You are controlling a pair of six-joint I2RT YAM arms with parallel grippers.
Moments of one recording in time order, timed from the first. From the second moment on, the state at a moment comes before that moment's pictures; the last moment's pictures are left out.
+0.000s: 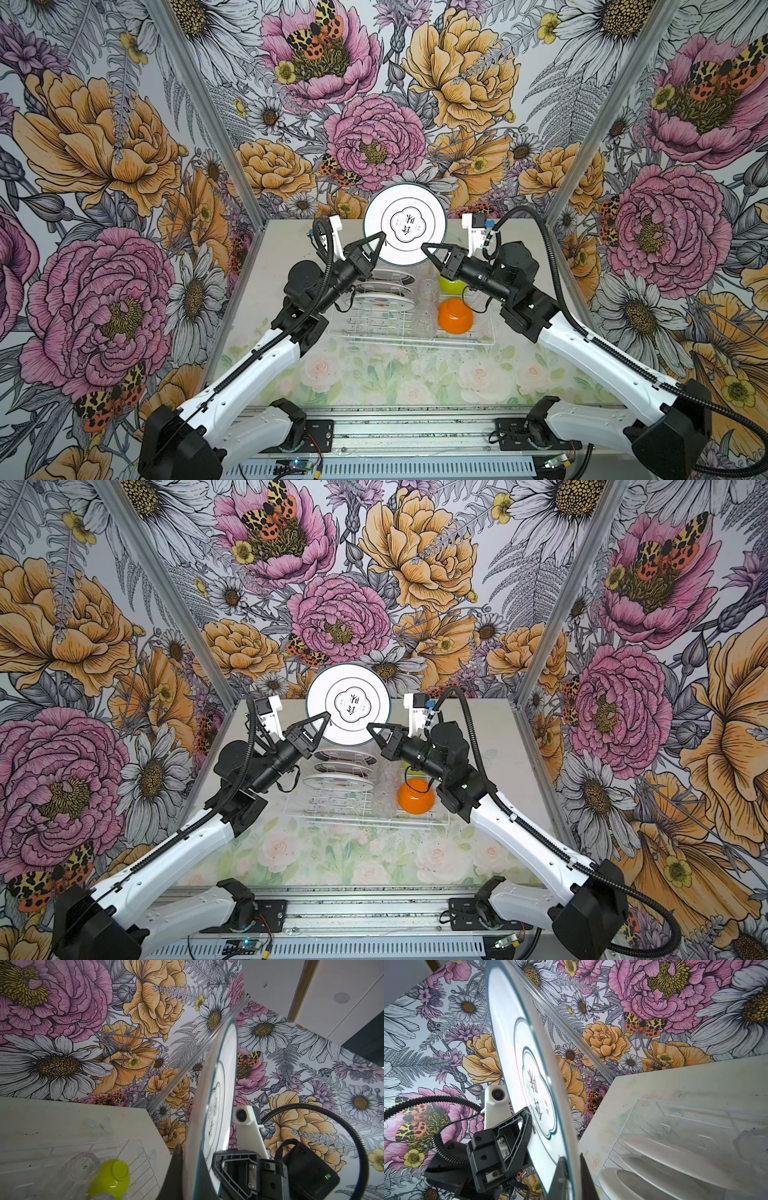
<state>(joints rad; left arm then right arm) -0.54 1.07 0.83 0.49 0.21 -0.81 0.63 1.17 1.02 0.15 -0.32 0.78</state>
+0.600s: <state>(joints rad) -0.54 1.09 0.83 0.37 0.19 -0.71 0.65 1.19 0.99 0.09 -0.23 0.65</state>
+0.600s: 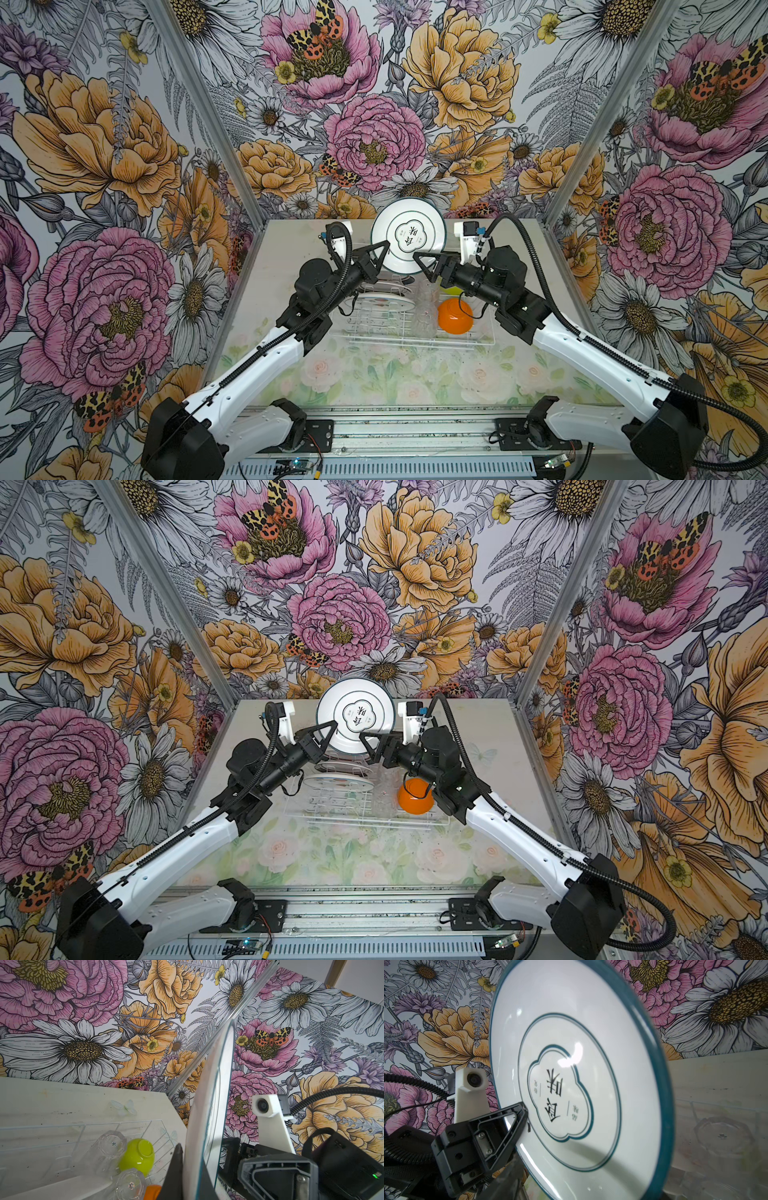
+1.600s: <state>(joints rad) -0.07 0.91 0.66 0.27 -0.02 -0.78 0.63 1.06 0.89 -0.04 -0.13 0.48</state>
